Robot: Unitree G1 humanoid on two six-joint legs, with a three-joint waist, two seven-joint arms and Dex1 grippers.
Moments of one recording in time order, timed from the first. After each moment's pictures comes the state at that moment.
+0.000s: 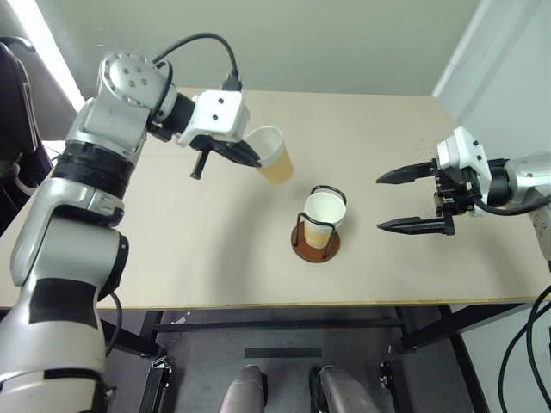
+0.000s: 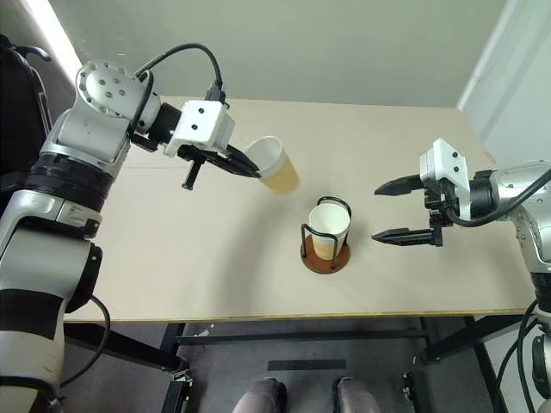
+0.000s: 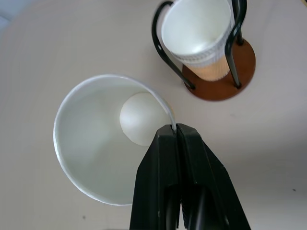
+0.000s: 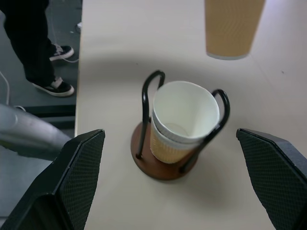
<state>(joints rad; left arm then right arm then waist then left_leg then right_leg) -1.42 0.76 -0.48 0.77 -0.16 -0.23 -1.58 -0.73 -0.95 0.03 -0.09 0.46 0.54 1.40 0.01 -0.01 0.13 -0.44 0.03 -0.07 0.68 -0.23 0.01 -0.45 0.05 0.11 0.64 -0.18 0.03</state>
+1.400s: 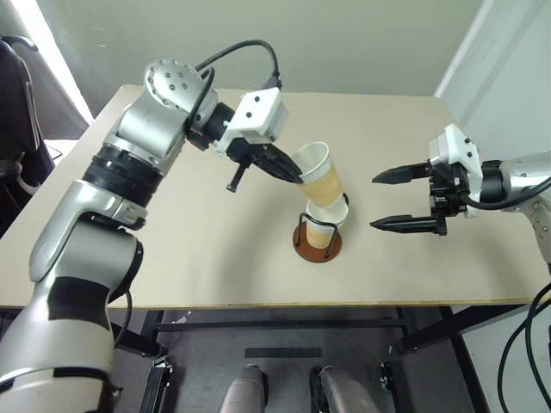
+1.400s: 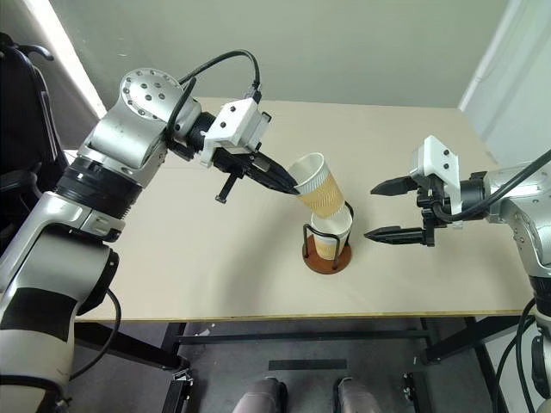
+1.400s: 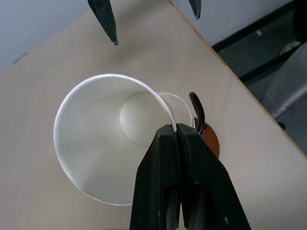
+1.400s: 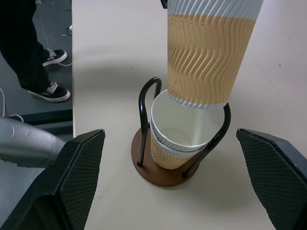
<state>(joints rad) -1.39 0.71 -0.58 0.57 -0.40 -0.04 -1.58 -0.73 -0.95 0.02 -0.17 0.47 0.67 1.31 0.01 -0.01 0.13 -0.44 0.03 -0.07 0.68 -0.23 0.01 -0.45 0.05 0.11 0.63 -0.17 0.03</state>
